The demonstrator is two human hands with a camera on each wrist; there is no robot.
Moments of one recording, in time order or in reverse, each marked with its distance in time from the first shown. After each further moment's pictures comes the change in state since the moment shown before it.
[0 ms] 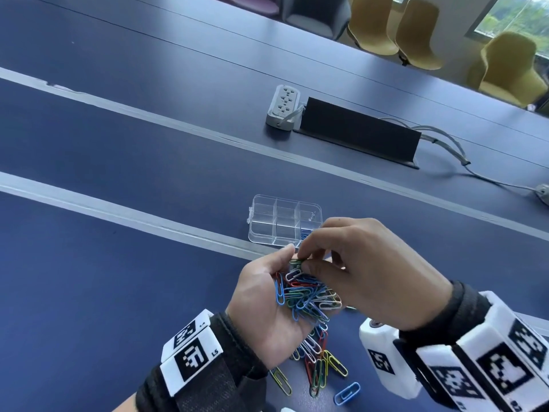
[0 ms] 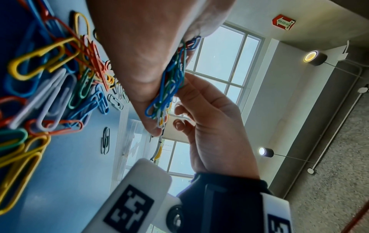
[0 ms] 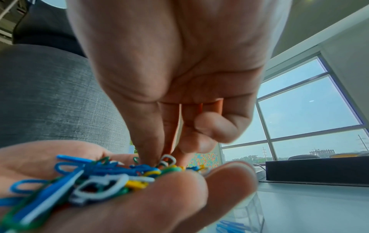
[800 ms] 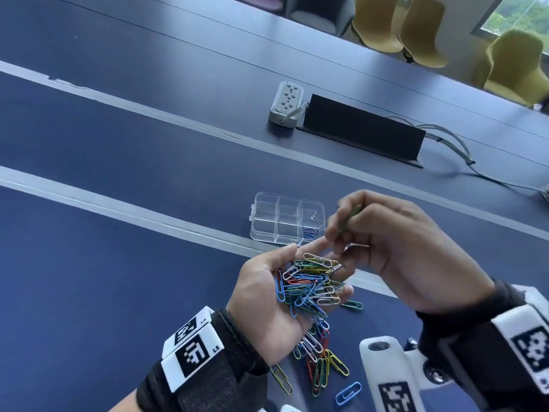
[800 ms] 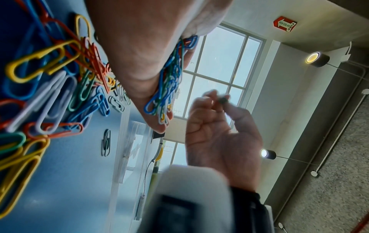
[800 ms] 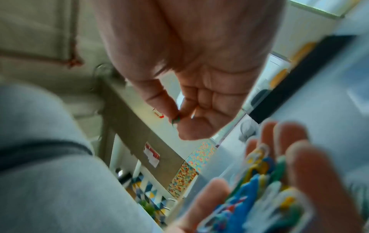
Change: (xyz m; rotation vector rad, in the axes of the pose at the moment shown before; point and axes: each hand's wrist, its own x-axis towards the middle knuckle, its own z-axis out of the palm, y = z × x) left_hand 0.004 0.001 -0.002 0.084 -0.046 0.069; right_hand 0.003 0.009 -0.010 1.262 0.087 0.298
